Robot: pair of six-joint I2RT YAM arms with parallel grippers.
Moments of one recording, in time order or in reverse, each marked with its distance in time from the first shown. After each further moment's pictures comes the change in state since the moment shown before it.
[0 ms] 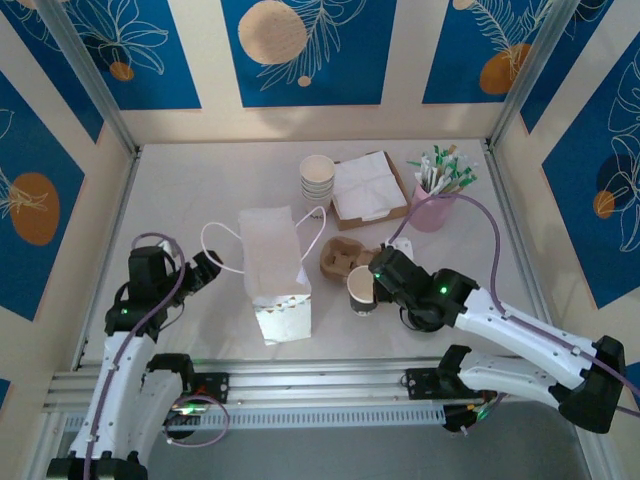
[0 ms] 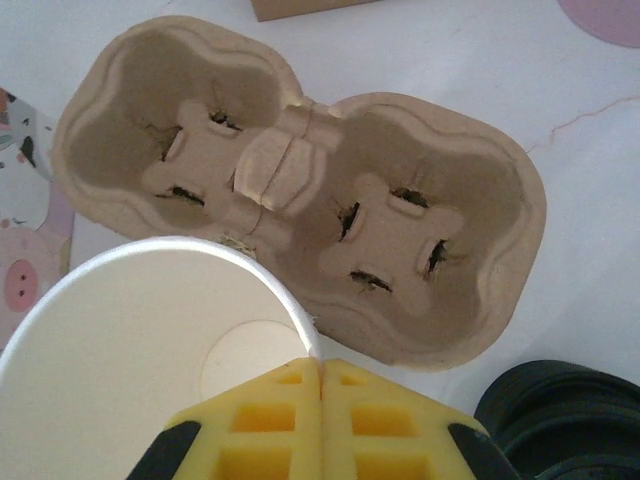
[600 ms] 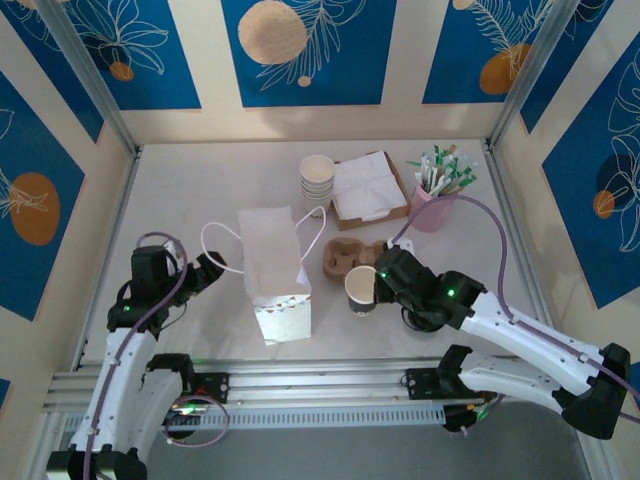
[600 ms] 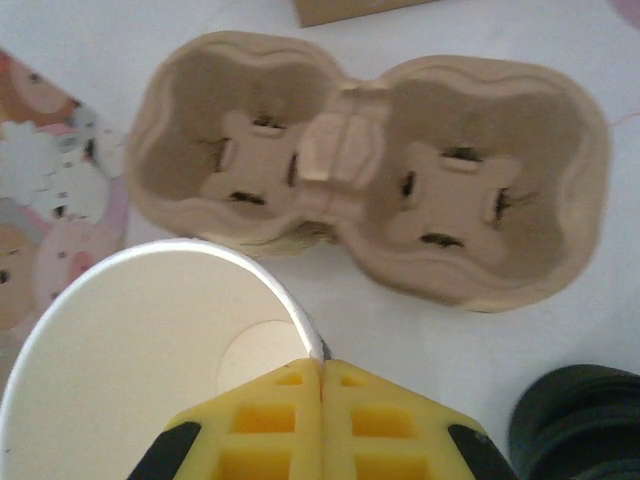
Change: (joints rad) left arm 0.000 0.027 -0.010 0.013 0.061 -0.010; right arm 0.002 -0.058 -0.016 0.037 -0.089 -0.006
